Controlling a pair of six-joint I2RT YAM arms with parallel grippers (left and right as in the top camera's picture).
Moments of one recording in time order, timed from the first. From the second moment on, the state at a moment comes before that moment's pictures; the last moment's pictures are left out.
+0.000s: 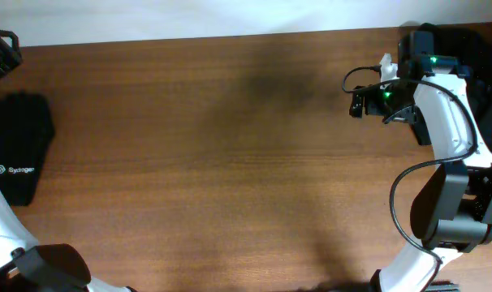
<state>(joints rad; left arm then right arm) 0.54 1.77 1.99 -0.79 0.42 -0.18 -0.16 1.93 1.68 -1.09 -0.15 -0.01</state>
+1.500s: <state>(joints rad) 0.54 1.77 1.99 -0.79 0.42 -0.18 0.42 0.76 1.49 -0.97 0.12 -0.01</state>
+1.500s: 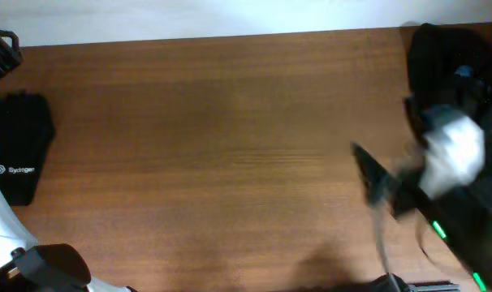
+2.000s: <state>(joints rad) 0.54 1.77 1.99 -0.79 0.42 -0.18 0.20 0.03 0.83 -0.73 0.13 -0.01</state>
